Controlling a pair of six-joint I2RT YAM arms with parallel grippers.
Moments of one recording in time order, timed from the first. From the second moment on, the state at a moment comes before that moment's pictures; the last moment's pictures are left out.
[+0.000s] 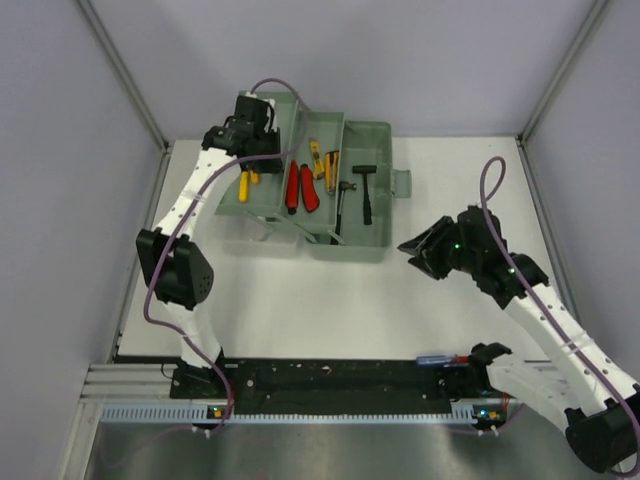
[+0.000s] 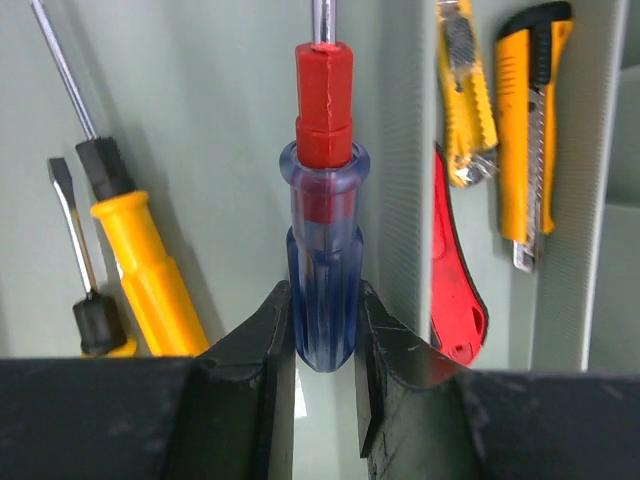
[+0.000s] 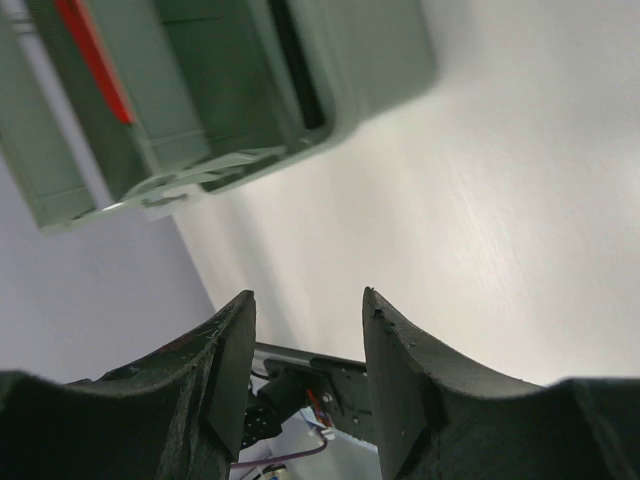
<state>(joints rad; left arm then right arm) -0.29 1.85 1.91 -0.85 0.01 -0.25 0.42 0.88 0.86 -0.60 -0.13 1.17</state>
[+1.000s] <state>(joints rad) -0.27 1.67 2.08 -0.91 0.17 -0.35 0.42 0.89 0.68 -1.05 0.03 1.43</state>
